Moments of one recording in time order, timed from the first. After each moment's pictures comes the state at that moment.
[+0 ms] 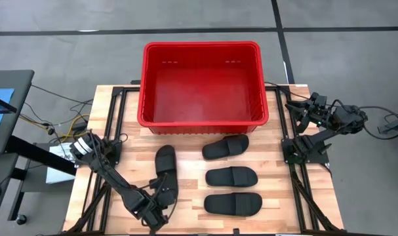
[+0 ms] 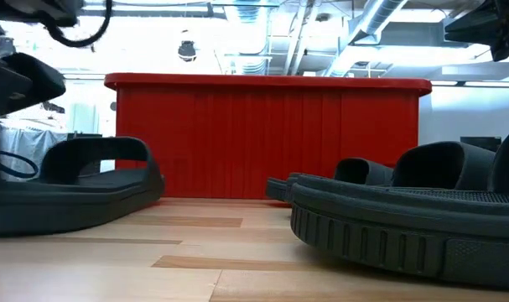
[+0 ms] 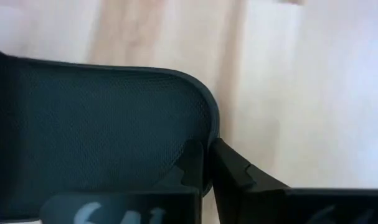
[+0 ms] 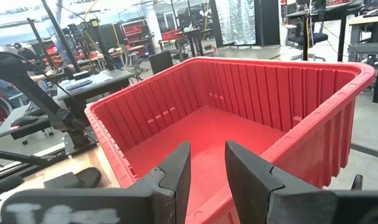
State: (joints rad) left arm -0.81 1.90 1.17 -0.59 -0.40 -0.96; right arm 0.39 0.00 0.70 -0.84 0.91 0.29
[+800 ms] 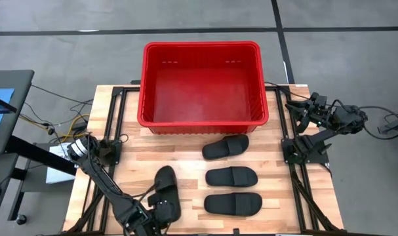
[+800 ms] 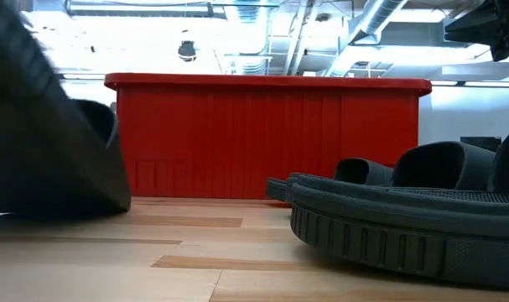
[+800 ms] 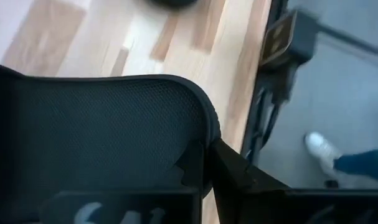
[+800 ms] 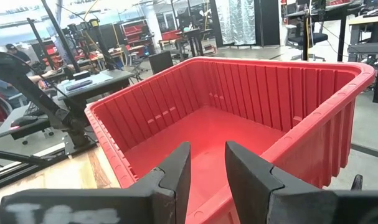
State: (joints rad) left arm -0.89 1.90 1.42 -0.62 -0.42 -1.14; right arm 0.39 0.00 0.70 -0.84 0.91 0.29
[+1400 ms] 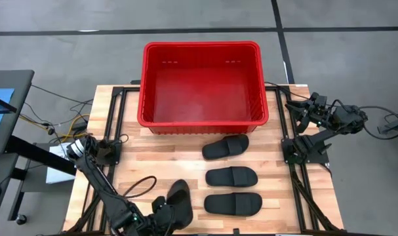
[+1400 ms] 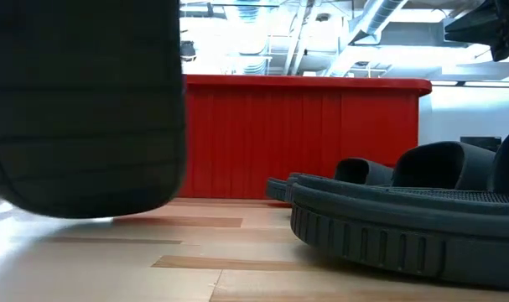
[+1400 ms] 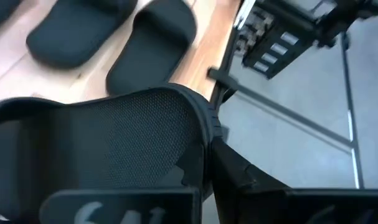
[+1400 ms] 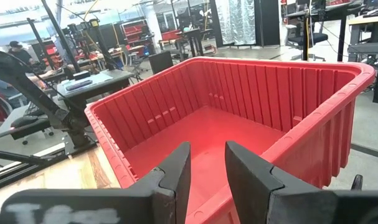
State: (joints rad) left arm -0.90 1.90 1.64 -0.62 -0.65 -1.14; right arm 0.39 0.00 0.70 -0.84 0.91 0.29
